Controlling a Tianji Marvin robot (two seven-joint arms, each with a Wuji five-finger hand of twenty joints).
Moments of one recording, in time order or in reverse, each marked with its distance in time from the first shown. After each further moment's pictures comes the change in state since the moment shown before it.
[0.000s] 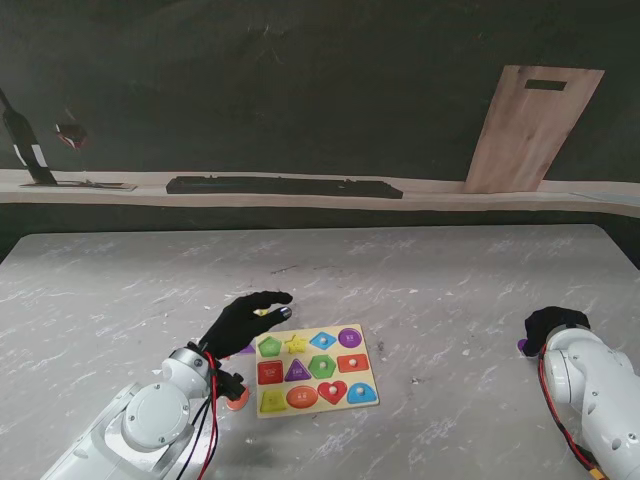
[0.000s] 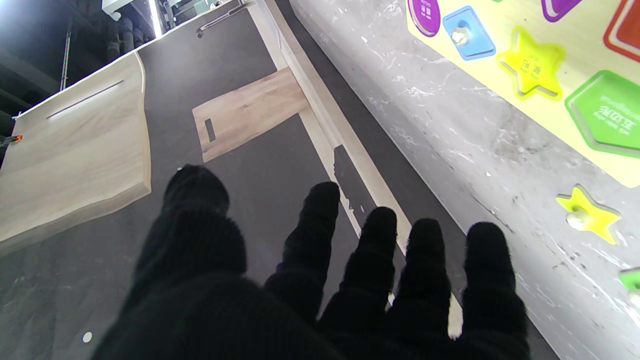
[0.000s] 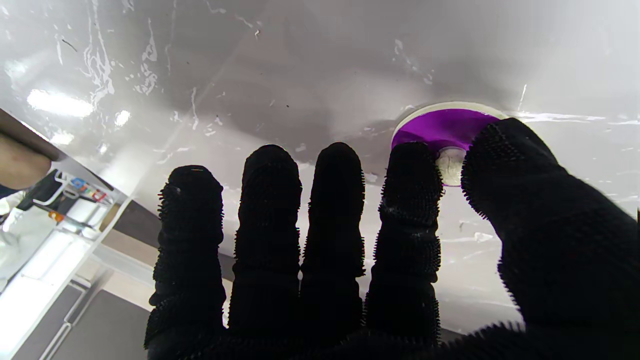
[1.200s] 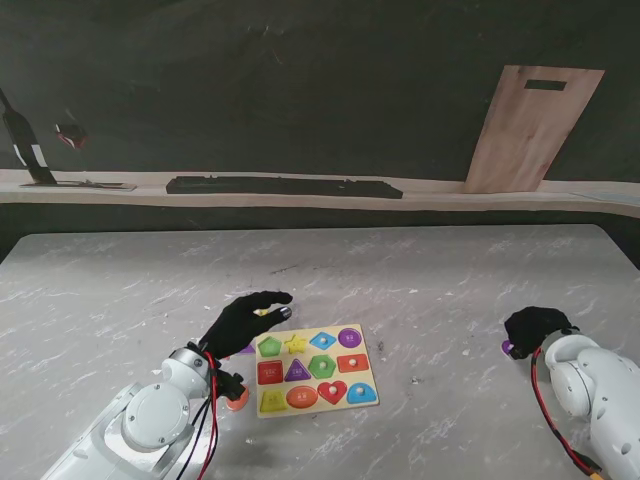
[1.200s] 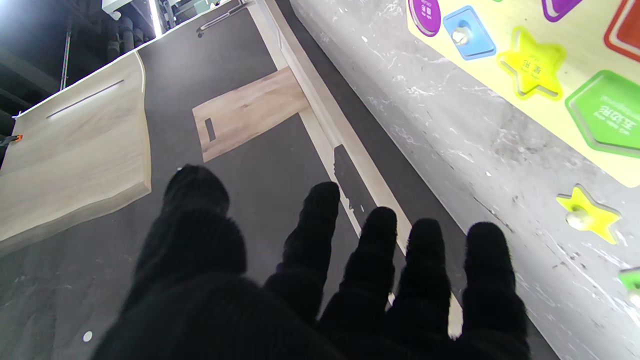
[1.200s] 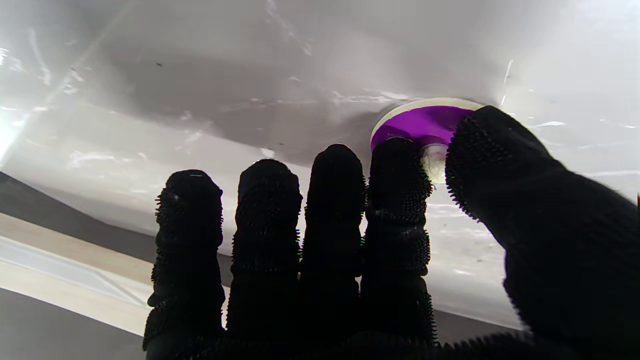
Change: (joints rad) left arm 0.002 0.000 -0.001 -0.001 0.000 0.000 0.001; right arm -0.008 0.016 -0.003 0.048 0.058 -0.270 -0.171; left_hand 0.000 0.000 0.000 0.000 0.000 0.000 0.000 0.000 0.000 0.000 0.000 0.000 0.000 0.000 0.000 0.000 0.000 0.000 0.000 0.000; right_hand -0.037 -0.204 0.291 -0.025 0.114 0.104 0.031 0.037 0.086 0.010 0.079 0.017 0.046 0.000 0.094 0.045 0.020 0.001 0.031 0.044
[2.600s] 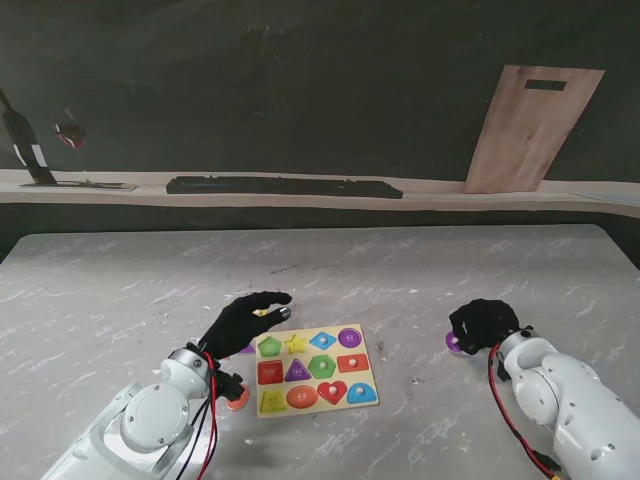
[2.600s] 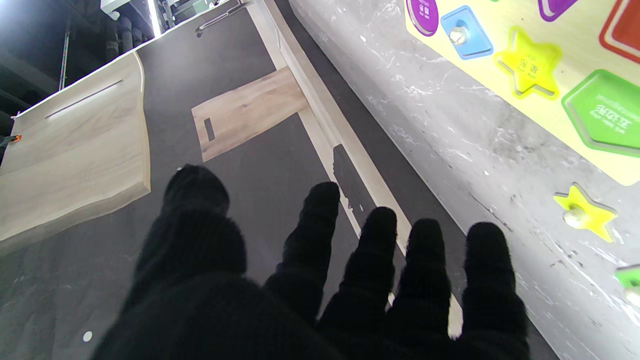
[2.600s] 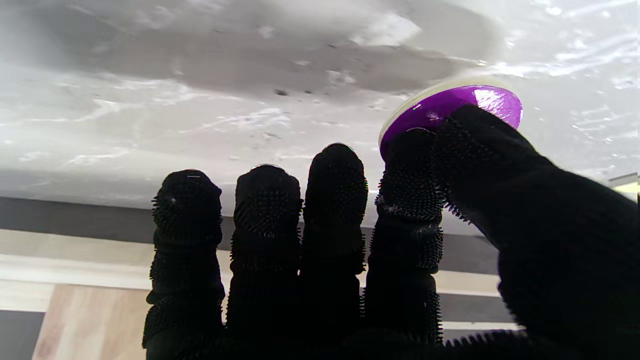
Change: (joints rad) left arm 0.003 0.000 -0.003 -0.001 0.003 0.000 0.000; right arm -0.013 -0.052 -0.088 -0.063 0.113 -0.119 -0.190; left_hand 0.000 0.000 0.000 0.000 0.000 0.000 0.000 0.000 0.000 0.000 0.000 0.000 0.000 0.000 0.000 0.000 0.000 0.000 0.000 0.000; right_hand 0.020 -0.048 0.075 0.019 0.090 -0.077 0.009 0.002 0.051 0.013 0.037 0.010 0.032 0.001 0.050 0.003 0.022 0.013 0.024 0.033
